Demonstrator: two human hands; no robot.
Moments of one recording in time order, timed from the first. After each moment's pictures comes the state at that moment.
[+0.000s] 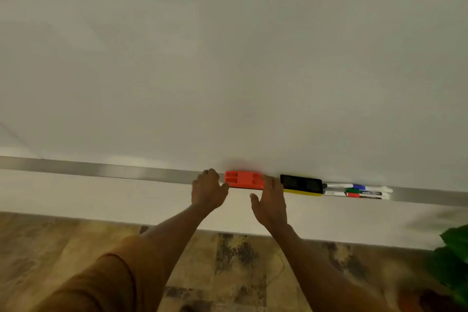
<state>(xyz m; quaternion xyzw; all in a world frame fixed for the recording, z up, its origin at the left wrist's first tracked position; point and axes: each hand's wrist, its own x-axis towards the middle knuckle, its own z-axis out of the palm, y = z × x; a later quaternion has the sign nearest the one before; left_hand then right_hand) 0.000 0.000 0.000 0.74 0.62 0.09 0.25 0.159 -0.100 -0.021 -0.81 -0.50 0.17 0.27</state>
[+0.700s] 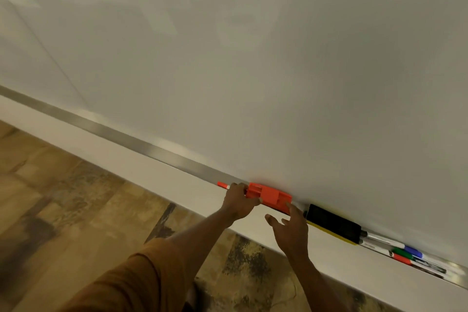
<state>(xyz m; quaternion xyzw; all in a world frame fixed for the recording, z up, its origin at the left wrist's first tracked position) 0.039 0.004 -0.029 0.58 0.66 0.18 0.45 0.193 -0.080 -0.052 -0.76 -0.42 0.35 0.35</state>
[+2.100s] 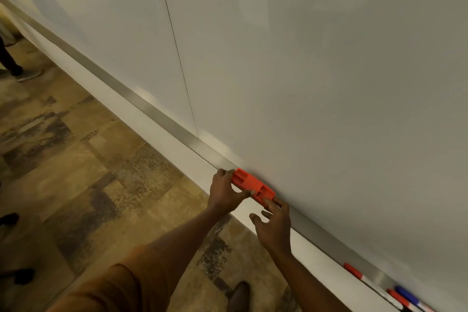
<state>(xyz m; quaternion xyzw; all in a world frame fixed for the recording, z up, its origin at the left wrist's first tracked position) -0.368 0.176 -0.040 0.53 0.75 0.27 0.29 -0.207 0.126 -0.046 -0.66 -0.54 0.42 0.32</state>
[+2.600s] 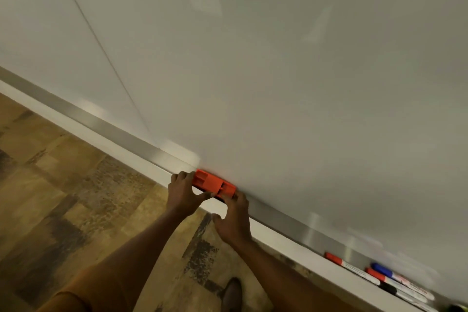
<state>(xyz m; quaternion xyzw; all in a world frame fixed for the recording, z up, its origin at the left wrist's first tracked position) -0.411 0.224 -0.070 0.61 0.74 0.15 0.23 -0.245 0.170 -0.067 -0.65 -0.63 0.36 0.23</state>
